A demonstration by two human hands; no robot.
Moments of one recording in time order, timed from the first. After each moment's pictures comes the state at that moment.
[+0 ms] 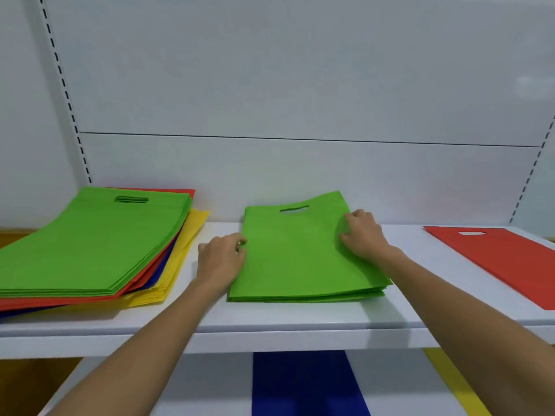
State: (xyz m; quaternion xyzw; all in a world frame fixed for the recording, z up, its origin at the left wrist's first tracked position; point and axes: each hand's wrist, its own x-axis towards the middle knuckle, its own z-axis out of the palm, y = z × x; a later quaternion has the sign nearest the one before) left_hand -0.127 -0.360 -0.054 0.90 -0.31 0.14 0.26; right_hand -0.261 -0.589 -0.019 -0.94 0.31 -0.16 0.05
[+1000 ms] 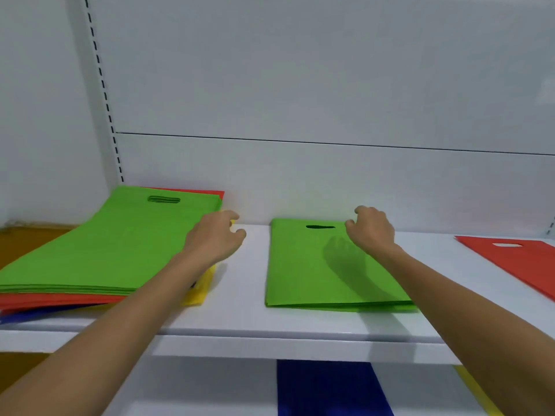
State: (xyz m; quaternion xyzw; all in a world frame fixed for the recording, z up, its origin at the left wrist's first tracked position) left_hand -0.094 -0.302 -0.002 0.90 -0.29 0.12 0.29; right_hand -0.214 -0.551 -0.006 -0.89 0.37 -0.27 0.07
